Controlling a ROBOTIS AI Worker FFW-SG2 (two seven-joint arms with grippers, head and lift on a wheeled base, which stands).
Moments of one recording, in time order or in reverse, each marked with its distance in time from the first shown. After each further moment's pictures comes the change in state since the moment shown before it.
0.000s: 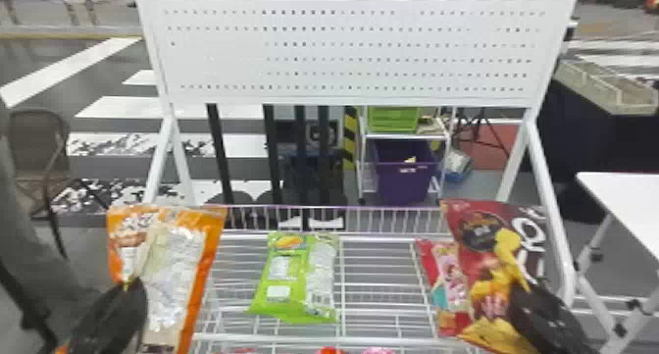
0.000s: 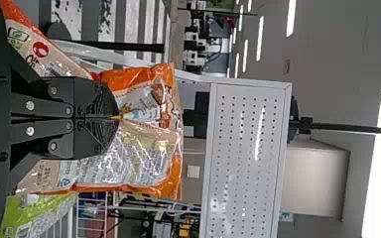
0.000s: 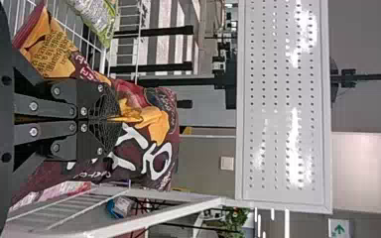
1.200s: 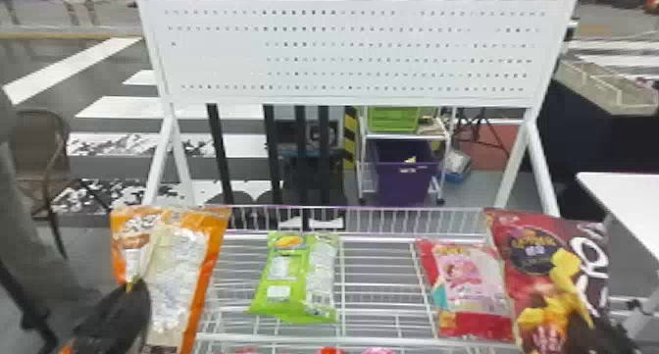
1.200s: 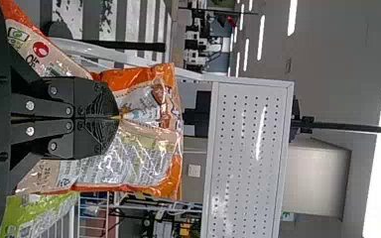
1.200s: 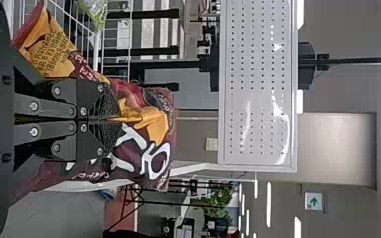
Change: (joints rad) left arm -0.003 0.003 -0.008 0.004 -0.003 0.000 0.001; right arm 0.228 0.109 -0.090 -0.035 0.034 -0.230 0.080
